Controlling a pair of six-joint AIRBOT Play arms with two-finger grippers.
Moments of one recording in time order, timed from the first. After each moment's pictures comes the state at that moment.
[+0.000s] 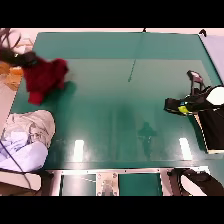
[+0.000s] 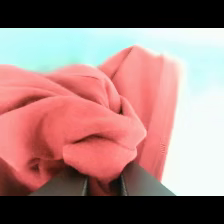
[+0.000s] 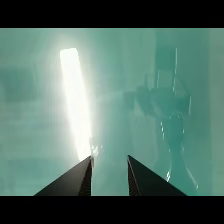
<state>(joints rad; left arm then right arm) 0.18 -1.59 1.76 1.12 -1.14 -1.34 0.00 -0.93 0.90 -1.42 1.19 1.82</state>
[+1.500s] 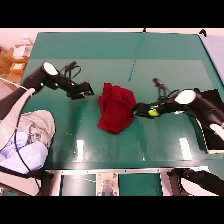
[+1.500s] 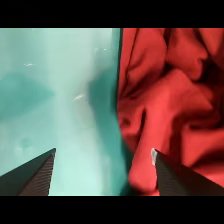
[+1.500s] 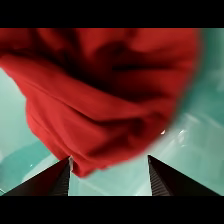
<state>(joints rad) -0.17 -1.67 1.31 0.83 -1.04 -1.37 0.26 -1.20 0.81 -0.91 0.93 1.53</state>
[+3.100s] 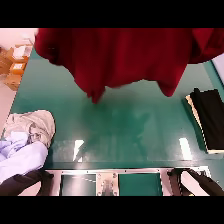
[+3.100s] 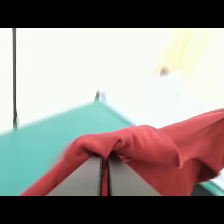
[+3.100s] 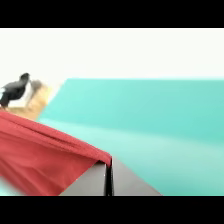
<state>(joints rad) -0.24 -1.12 1.99 0.86 -0.95 -1.31 -0.34 -0.96 1.82 -0.74 1.28 1.39</state>
